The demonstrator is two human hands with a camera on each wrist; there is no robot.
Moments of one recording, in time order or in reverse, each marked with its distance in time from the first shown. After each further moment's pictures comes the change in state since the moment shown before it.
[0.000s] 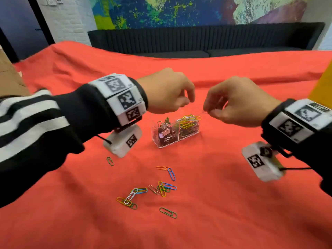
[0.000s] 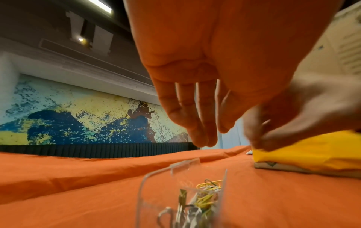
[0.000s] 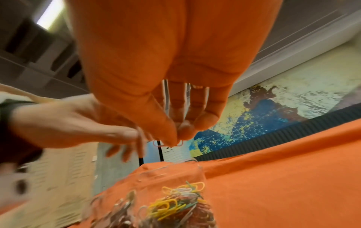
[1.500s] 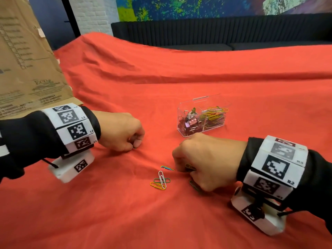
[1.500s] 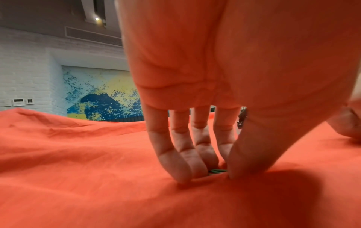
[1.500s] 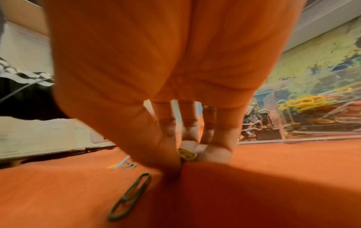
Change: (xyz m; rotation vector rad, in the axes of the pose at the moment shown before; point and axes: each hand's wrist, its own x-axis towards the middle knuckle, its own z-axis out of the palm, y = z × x) left_hand -0.154 -0.069 0.032 0.080 -0.614 -0.184; right_hand -0.037 -0.109 0.078 -0.127 -0.613 -0.308
